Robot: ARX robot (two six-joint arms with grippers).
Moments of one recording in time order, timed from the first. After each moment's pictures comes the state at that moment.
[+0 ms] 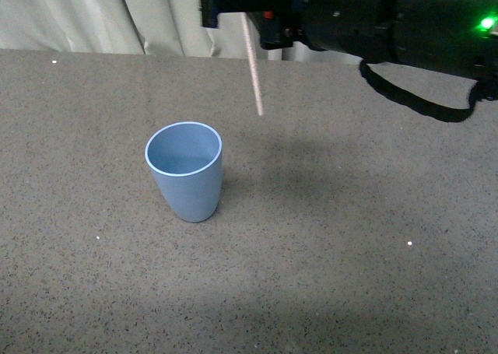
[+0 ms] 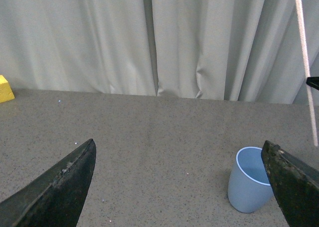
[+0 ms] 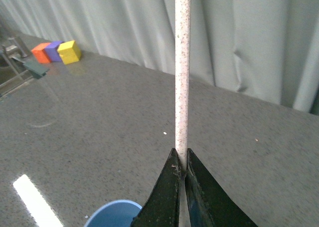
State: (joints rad) left arm 0.00 0.00 0.02 0.00 0.00 0.00; right arm 0.50 1.88 0.86 0.85 -0.25 0.14
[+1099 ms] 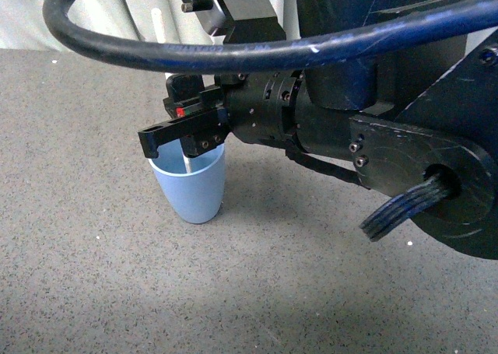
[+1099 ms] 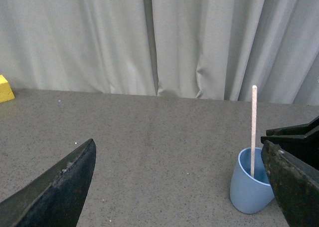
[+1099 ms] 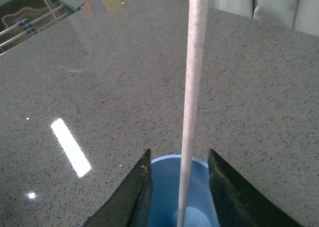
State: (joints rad) left arm 0.00 0.00 0.02 0.00 0.00 0.00; right arm 0.59 2.08 0.92 0.81 -0.34 0.10
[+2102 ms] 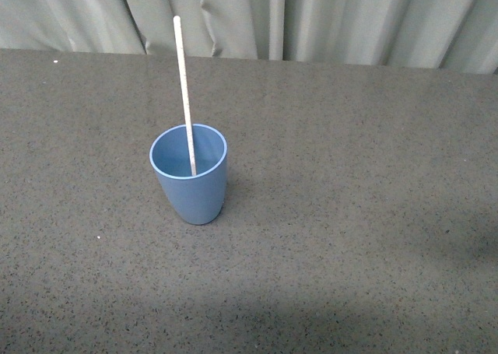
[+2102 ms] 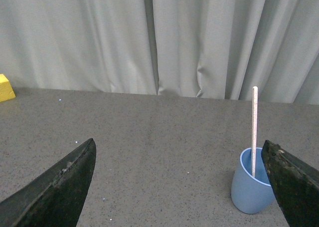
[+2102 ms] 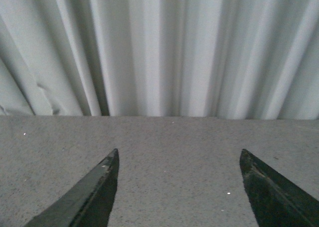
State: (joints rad) left arm 0.00 0.00 0.02 0.00 0.00 0.00; right arm 0.15 1.15 0.17 0.95 0.14 0.01
